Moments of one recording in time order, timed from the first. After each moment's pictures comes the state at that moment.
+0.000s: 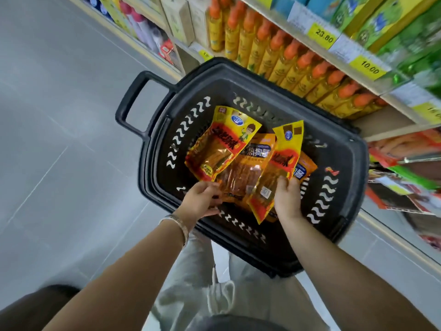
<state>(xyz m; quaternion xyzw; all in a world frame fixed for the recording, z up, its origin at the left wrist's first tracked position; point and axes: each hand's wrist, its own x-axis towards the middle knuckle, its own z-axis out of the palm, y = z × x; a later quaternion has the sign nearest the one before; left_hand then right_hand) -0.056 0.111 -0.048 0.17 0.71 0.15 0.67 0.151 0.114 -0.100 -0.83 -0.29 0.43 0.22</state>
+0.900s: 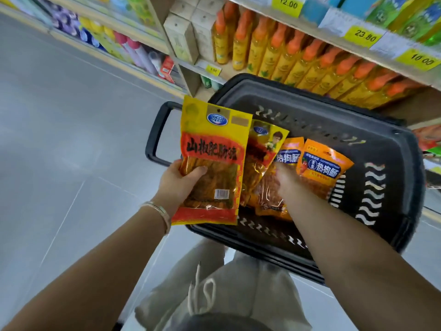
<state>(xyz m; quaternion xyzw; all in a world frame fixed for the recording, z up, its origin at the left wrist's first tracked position) -0.190 0.216 -0.045 0.35 0.76 0.12 0.54 0.058 0.202 -0.129 -0.80 0.01 0.54 0.26</state>
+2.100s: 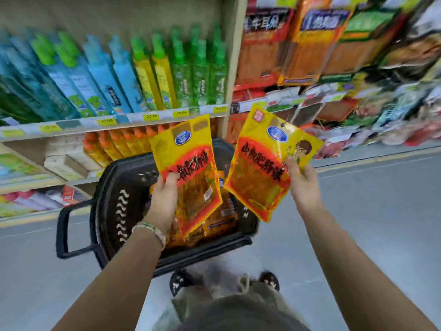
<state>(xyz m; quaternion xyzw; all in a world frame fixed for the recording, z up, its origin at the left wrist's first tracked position) -0.011 0.151 0.077 0.51 0.53 0.21 0.64 0.189 -0.036 0.114 -0.78 -0.12 0.18 0.59</state>
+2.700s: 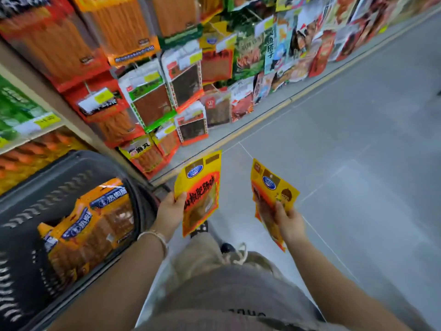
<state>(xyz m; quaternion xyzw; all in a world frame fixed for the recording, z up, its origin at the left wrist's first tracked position) 0.191 -0.111 0.019 0.72 0.41 -0.03 0.56 0.260 -0.373 0.016 -0.80 0.16 0.18 0.55</state>
